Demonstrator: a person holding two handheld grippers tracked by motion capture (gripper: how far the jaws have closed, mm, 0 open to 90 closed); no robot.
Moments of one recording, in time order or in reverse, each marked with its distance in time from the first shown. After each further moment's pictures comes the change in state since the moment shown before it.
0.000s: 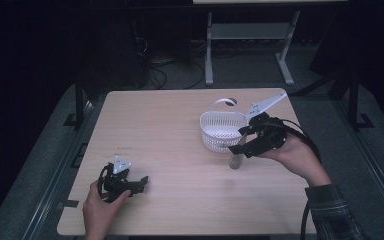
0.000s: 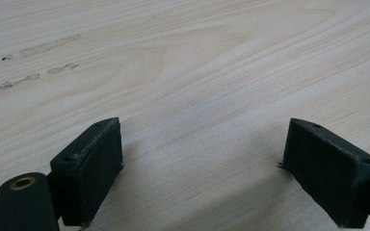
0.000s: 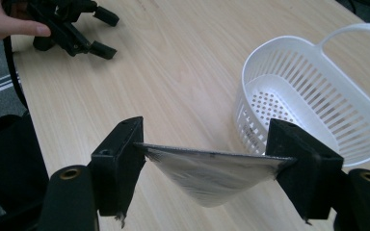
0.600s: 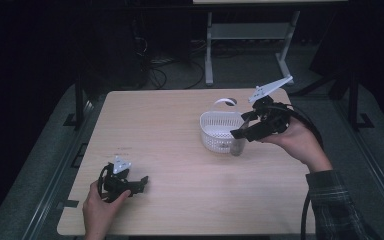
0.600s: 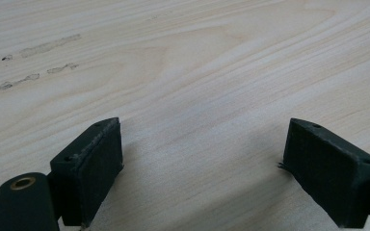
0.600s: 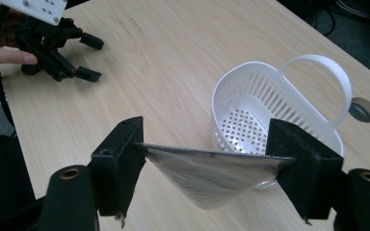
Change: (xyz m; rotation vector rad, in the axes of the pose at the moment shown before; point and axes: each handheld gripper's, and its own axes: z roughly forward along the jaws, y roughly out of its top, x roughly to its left) left arm 0.000 0.000 0.000 0.000 -0.001 0.000; right arm -0.021 0.021 -0.015 -0.039 -0.027 0.022
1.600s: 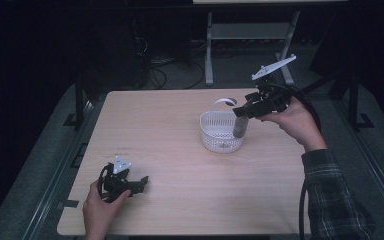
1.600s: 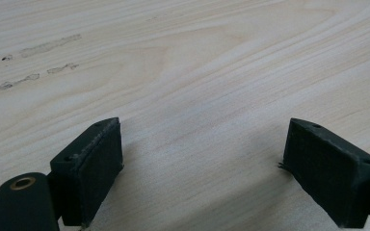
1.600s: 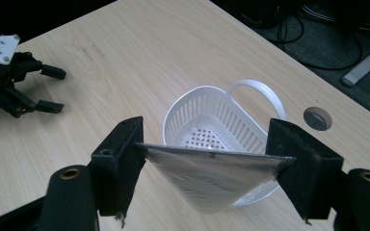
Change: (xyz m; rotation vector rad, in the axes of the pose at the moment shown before) left arm 0.000 0.000 0.000 0.002 0.001 0.003; right arm -0.043 0.023 0.002 -0.043 -0.069 0.067
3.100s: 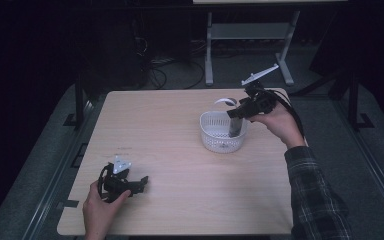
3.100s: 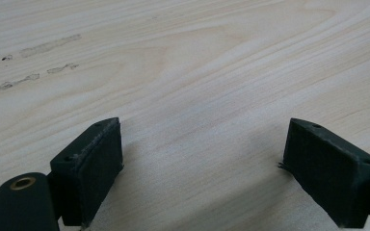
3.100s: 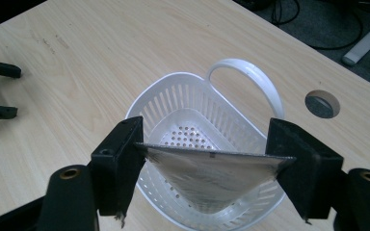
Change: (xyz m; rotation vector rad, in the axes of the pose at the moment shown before) left arm 0.000 0.000 0.000 0.000 0.001 0.002; right arm -0.028 -0.014 0.060 0.040 -0.021 0.064
